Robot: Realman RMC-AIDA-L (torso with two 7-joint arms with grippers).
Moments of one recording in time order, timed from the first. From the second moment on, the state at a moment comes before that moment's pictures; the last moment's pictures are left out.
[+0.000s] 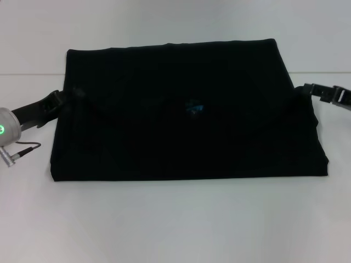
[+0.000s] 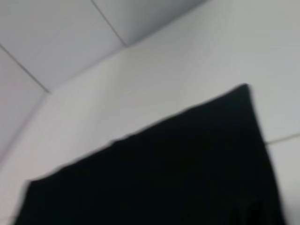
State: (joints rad) left arm -0.69 -2.04 0.23 0.42 2.14 0.93 -2.08; right arm 0.67 1.97 -0.53 -0.49 -2.05 -0.98 2.01
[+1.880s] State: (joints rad) left arm -0.64 -1.89 0.73 0.45 2.23 1.18 -2.35; right arm 0.57 2.09 -0.58 -0.50 -2.10 -1.47 1.18
